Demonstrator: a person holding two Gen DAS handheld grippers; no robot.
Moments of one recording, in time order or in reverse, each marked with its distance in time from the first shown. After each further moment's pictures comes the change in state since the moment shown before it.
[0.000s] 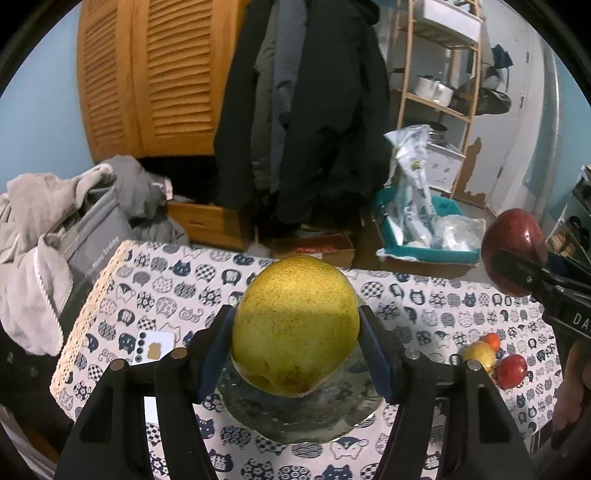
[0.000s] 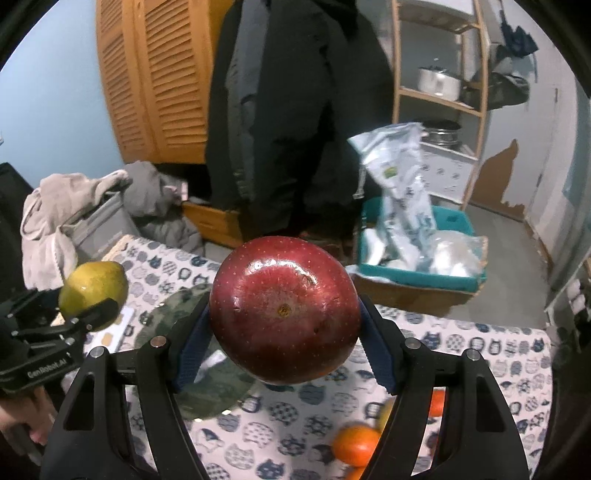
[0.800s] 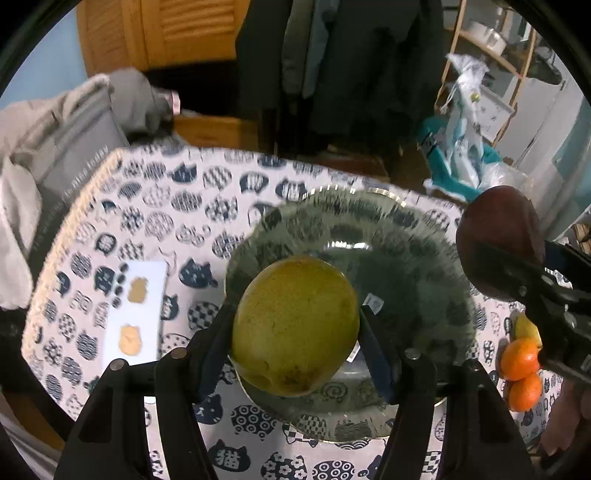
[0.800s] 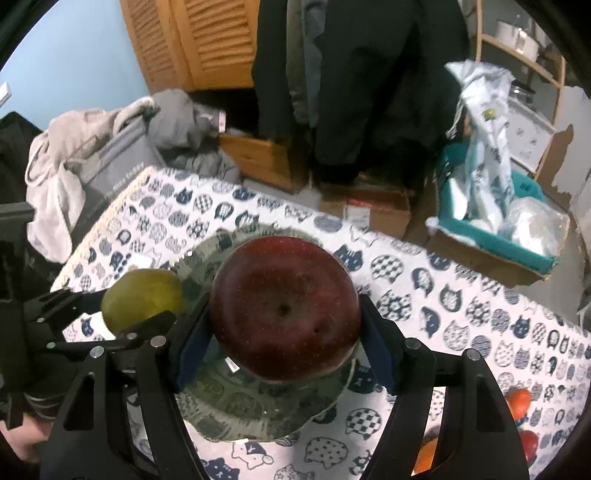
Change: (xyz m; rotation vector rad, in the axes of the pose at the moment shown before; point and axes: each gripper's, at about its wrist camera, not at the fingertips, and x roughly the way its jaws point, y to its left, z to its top) left arm 0.111 0.048 -0.048 -0.072 0.295 0.022; right arm 0.122 0.070 -0.034 -0.069 0.240 0.126
